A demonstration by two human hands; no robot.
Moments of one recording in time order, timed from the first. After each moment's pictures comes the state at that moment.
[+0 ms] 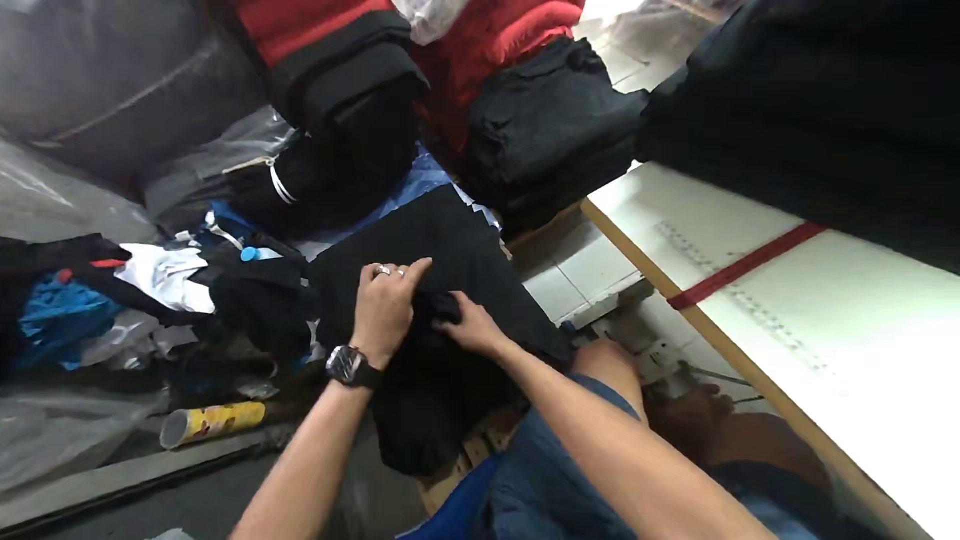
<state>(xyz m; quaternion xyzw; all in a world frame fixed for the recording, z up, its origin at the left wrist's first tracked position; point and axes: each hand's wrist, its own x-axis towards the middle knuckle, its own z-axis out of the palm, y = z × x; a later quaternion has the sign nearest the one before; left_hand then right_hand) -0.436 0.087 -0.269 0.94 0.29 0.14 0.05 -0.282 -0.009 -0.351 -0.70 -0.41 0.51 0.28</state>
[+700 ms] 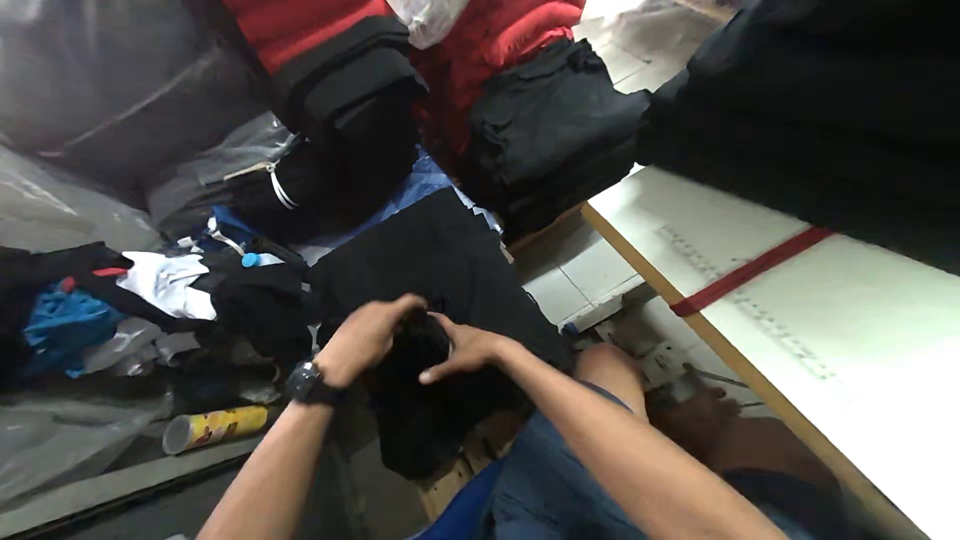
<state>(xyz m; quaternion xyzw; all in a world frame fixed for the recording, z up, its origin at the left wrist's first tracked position) -0.459 0.101 -0.242 0.93 0.28 -0.12 0.20 -0.279 -0.005 -0.329 -0.60 -0.50 0.59 0.20</state>
